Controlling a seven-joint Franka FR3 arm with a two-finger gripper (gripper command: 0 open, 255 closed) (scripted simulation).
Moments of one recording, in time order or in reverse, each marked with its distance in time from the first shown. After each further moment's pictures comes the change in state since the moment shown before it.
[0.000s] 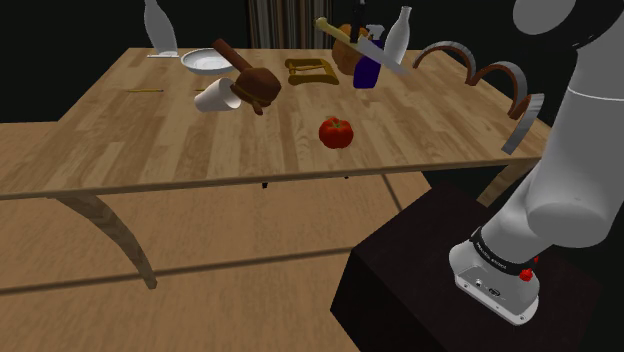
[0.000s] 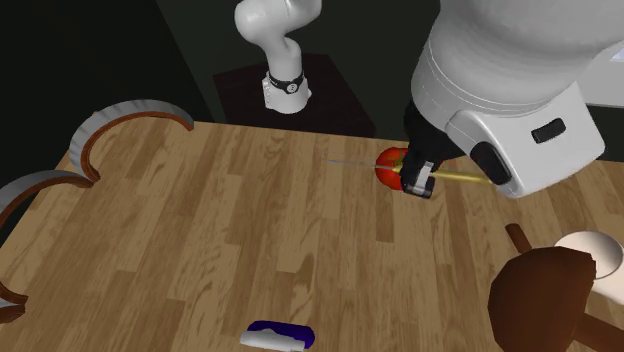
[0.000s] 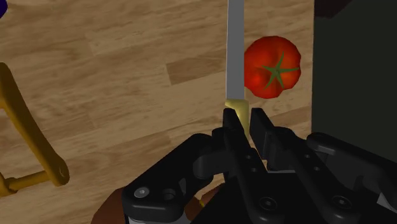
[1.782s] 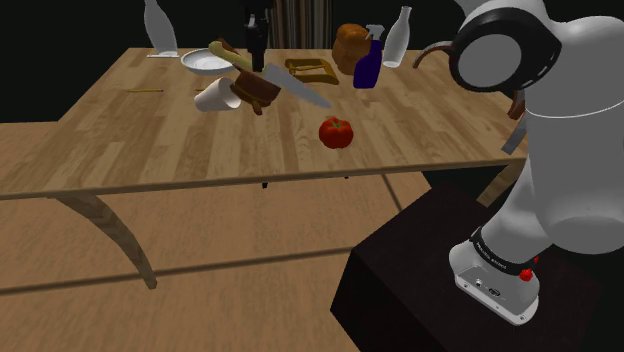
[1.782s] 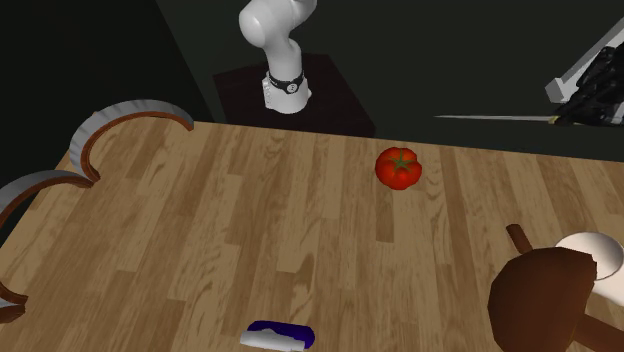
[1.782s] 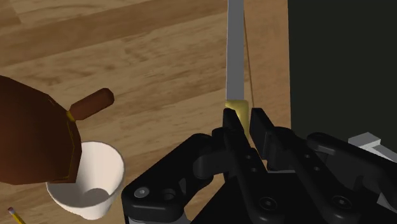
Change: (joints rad) arm 0.295 0.264 0.159 0.354 0.051 -0.002 0.492
